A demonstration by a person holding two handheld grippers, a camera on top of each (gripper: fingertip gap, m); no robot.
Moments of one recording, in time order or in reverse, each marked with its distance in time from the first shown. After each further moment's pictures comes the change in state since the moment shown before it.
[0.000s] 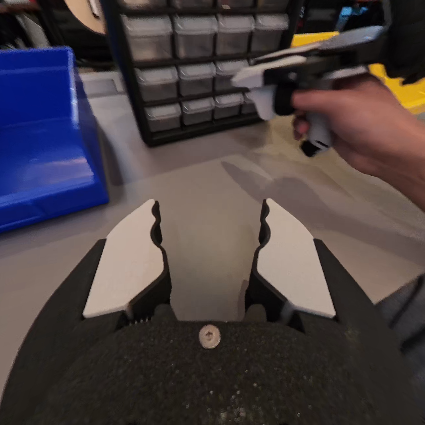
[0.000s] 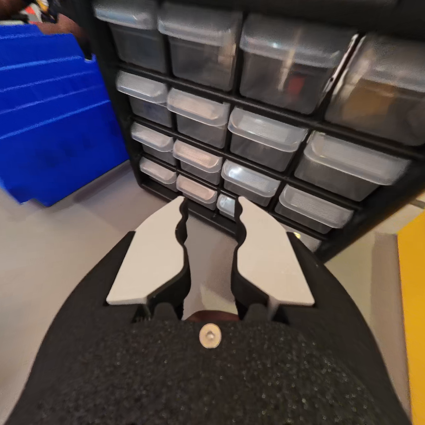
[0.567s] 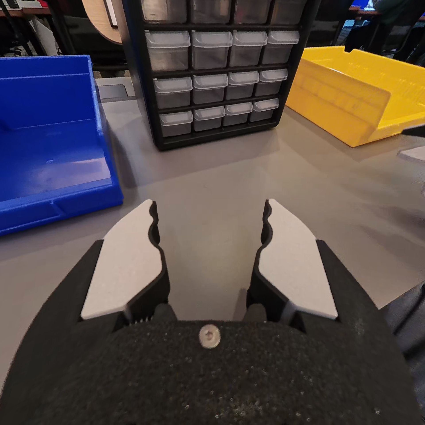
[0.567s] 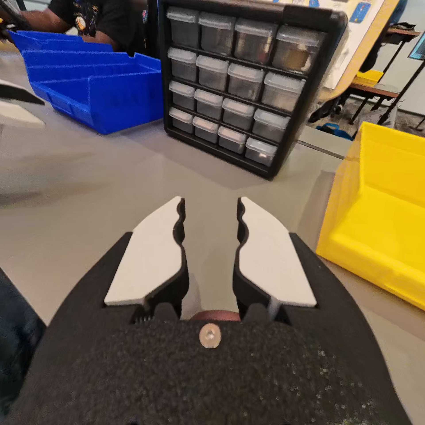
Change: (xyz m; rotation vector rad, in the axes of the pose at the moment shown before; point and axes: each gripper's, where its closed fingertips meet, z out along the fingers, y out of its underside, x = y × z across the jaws) left arm -0.015 -0.009 -0.005 0.022 -0.018 -0.022; right arm -0.001 0.072 -0.181 0.095 -0.007 -0.068
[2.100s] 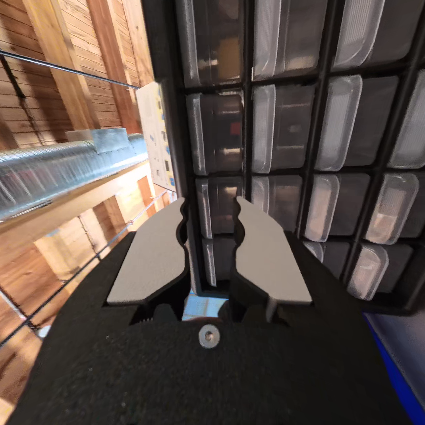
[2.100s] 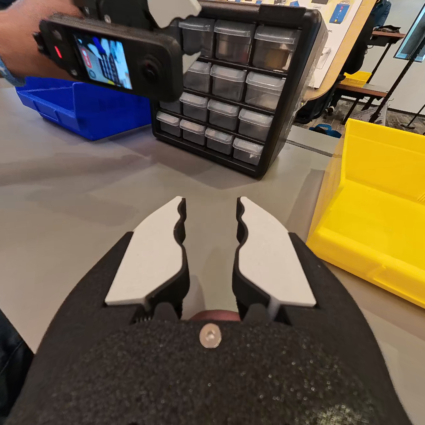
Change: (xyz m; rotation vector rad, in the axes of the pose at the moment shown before) left arm 0.016 -0.167 0.183 0.120 -0.620 1.640; right arm 0.018 0.003 0.002 0.026 0.023 0.030
